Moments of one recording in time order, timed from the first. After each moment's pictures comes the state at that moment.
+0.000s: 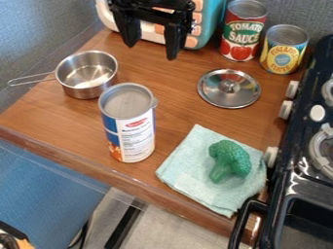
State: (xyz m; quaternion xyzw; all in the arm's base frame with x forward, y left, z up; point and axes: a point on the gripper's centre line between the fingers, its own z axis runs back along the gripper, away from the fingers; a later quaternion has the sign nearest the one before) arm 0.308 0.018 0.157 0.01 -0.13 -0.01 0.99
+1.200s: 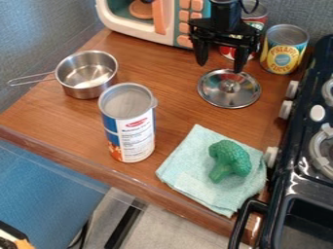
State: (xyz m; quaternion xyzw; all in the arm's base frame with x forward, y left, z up) arm 0.428 -0.034 0.071 -0.02 -0.09 0.00 1.00
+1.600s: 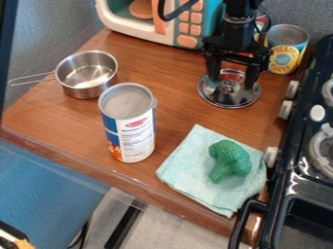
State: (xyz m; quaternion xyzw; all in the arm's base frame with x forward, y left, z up) arm 0.429 -0.051 0.049 -0.02 -0.07 -0.01 1.00
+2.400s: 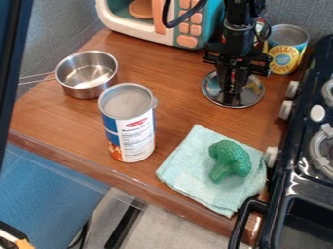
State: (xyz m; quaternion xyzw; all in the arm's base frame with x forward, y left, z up) arm 0.431 -0.053 0.038 -0.02 -0.06 -0.02 1.00
